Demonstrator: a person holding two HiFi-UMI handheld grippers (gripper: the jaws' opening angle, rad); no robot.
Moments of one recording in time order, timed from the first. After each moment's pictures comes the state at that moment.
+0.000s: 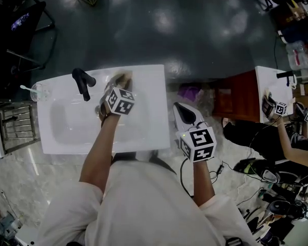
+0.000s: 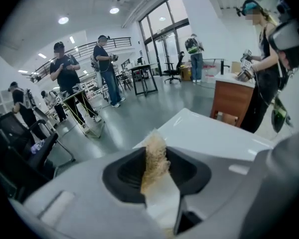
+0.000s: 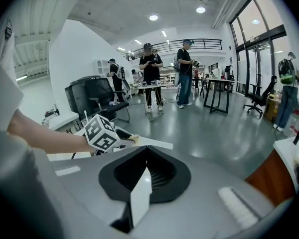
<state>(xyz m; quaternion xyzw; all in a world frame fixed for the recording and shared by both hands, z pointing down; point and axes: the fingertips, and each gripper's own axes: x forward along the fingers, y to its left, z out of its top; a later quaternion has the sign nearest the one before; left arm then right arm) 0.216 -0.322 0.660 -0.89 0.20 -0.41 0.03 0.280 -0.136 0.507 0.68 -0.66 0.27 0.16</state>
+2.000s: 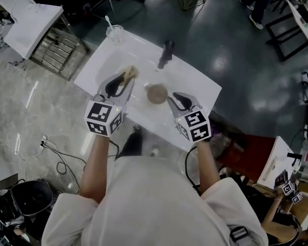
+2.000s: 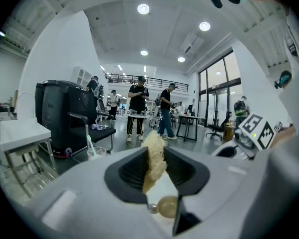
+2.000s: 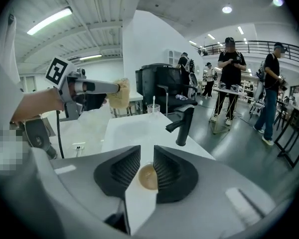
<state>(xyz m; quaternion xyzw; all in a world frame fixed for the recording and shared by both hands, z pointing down) -0.102 -0.236 0.442 -0.88 0.45 -0.09 -0.09 0.033 -0.190 0.529 0.38 -0.87 0.14 0.27</state>
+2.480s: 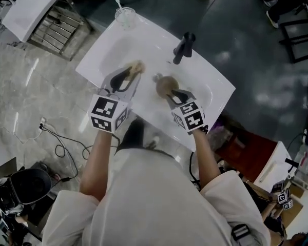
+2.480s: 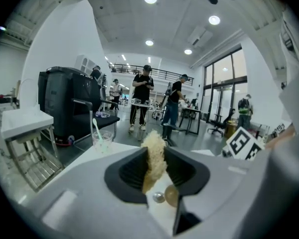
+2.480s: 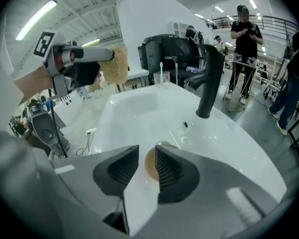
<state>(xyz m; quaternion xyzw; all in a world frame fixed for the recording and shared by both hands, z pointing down) -0.146 -0.270 0.508 -0.87 0.46 -0.12 -0.14 -0.024 -0.217 0.654 0.31 -0.85 0.22 0.36</state>
